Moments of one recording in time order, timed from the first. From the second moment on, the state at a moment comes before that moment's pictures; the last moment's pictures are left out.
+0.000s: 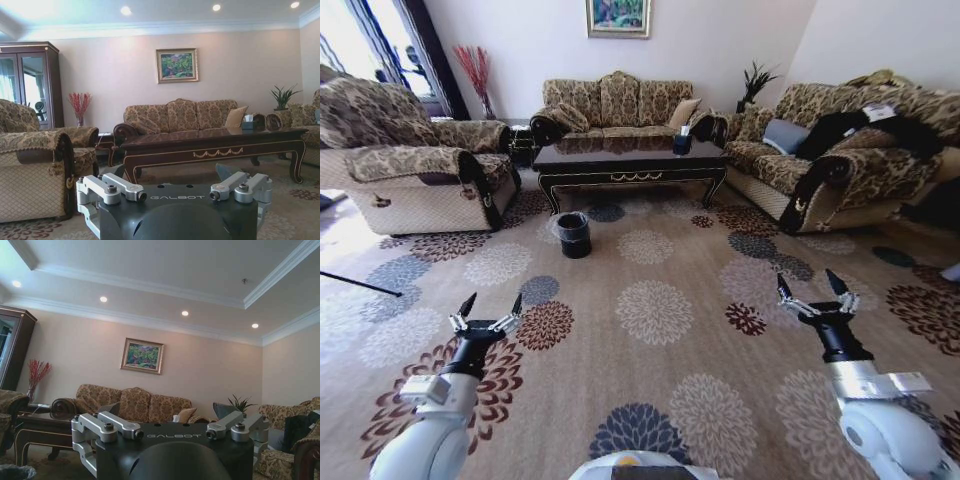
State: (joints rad) left arm 1.72 -1.27 -0.84 -2.36 -0.35 0.07 0.00; right arm -1.82 0.93 0.96 2.18 0.60 0.37 0.07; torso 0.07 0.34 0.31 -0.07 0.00
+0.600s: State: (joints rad) left arm 1.75 -1.30 -0.85 -2.35 -0.35 0.06 0.00; right arm -1.82 0.93 0.96 2.18 0.60 0.37 0.07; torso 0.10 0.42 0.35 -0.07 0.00
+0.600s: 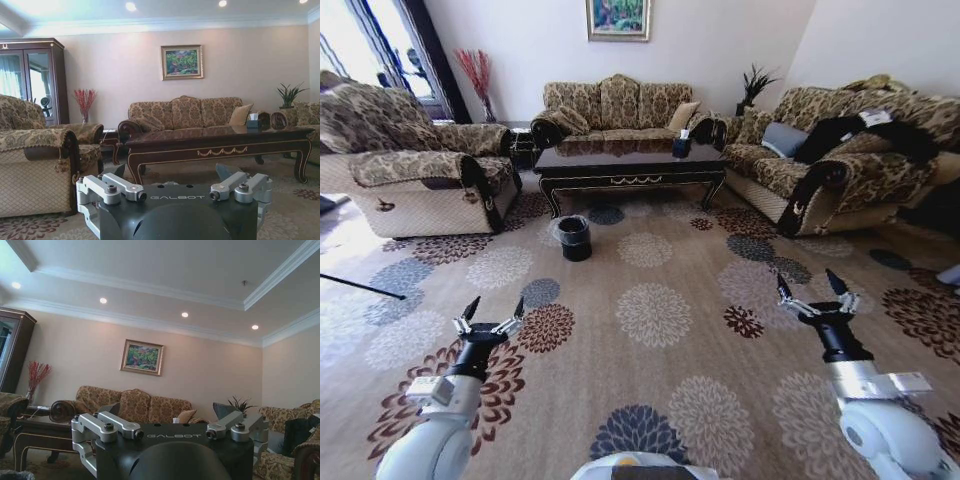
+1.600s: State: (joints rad) left arm 1.83 -1.35 -0.88 -2.46 -0.35 0.06 0.01; right arm -1.82 0.93 0.96 2.18 0.60 0.37 0.07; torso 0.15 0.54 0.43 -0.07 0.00
